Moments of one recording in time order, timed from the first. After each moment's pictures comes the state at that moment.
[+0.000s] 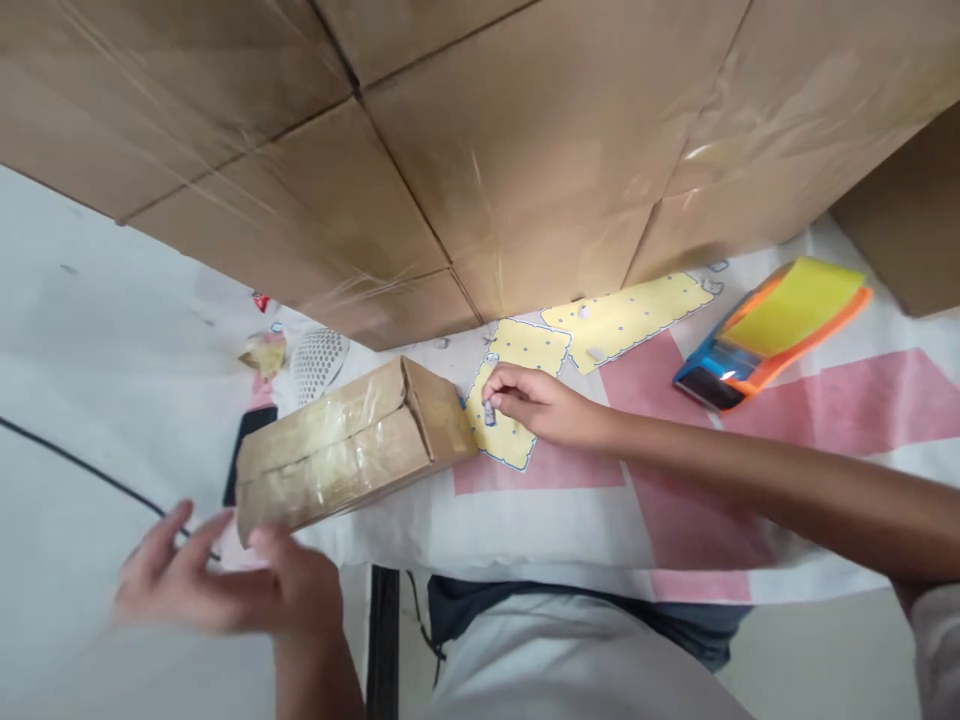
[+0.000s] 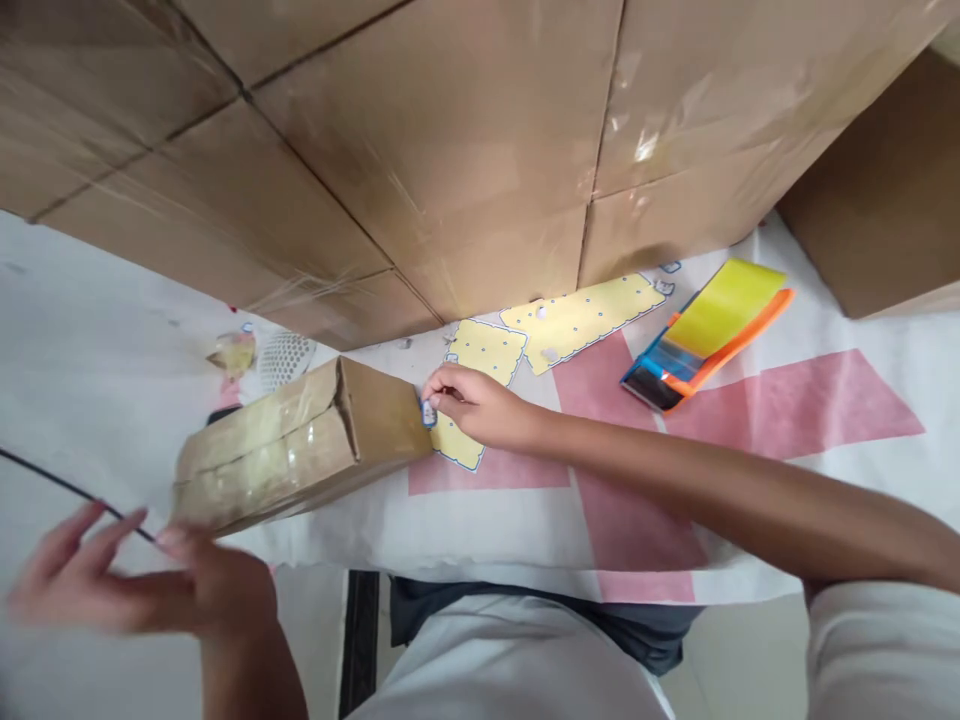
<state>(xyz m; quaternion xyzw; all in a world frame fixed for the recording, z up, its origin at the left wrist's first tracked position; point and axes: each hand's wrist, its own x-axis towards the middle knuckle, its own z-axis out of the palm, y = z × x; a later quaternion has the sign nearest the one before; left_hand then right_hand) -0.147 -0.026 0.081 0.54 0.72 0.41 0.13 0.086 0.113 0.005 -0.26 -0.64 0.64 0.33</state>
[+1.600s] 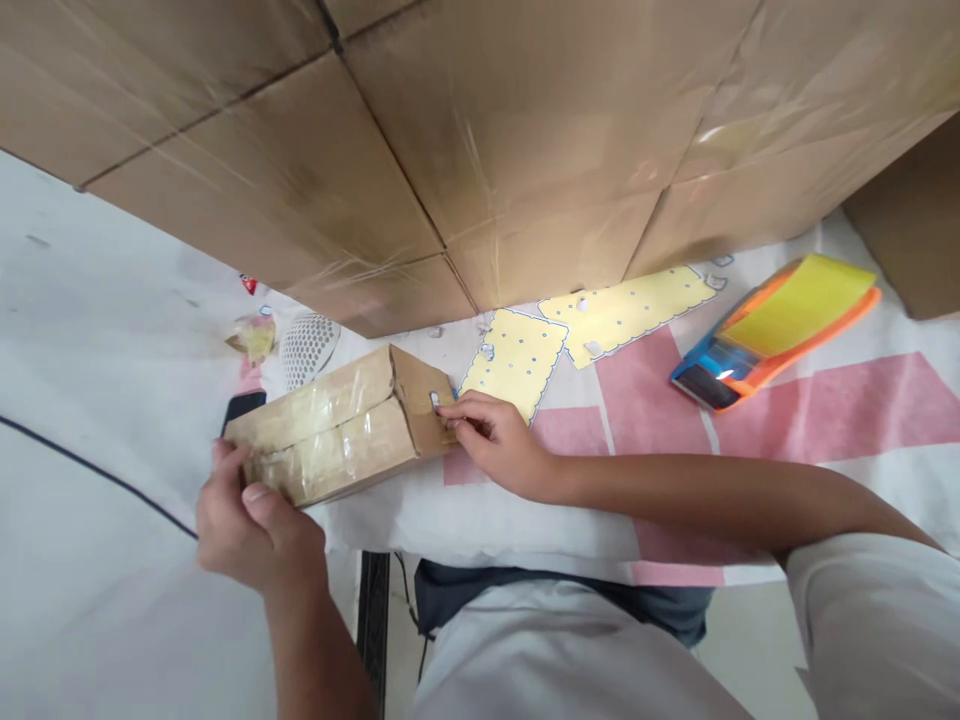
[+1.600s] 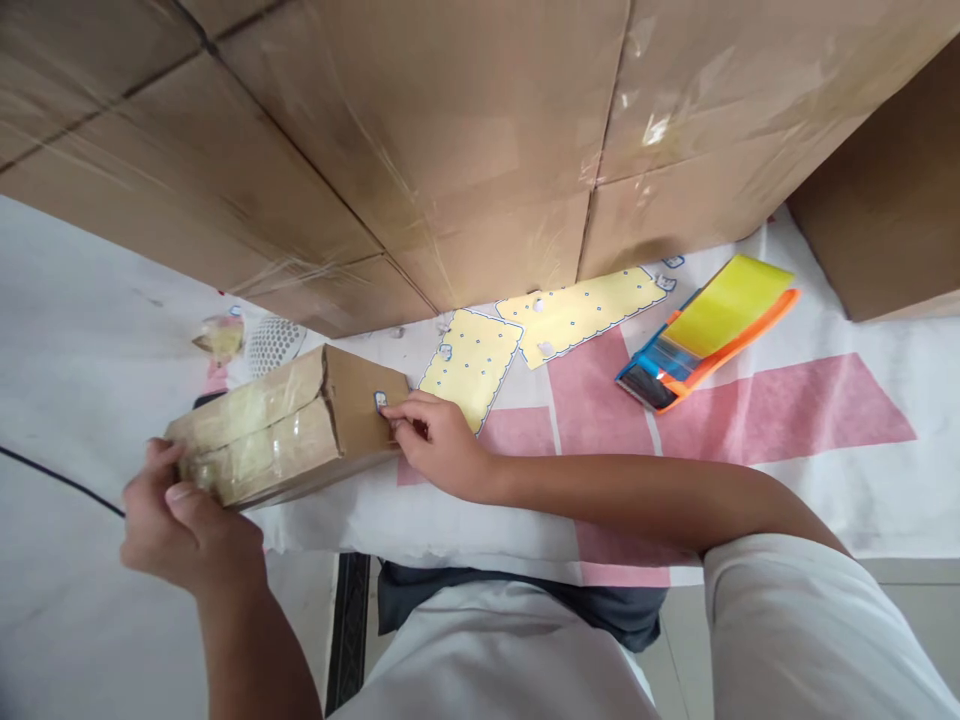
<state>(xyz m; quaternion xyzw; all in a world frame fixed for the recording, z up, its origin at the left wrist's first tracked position) -0.189 -0.034 0.043 0.50 0.76 0.35 -0.25 0.031 0.056 -0.019 -0.30 -0.57 0.62 0.45</state>
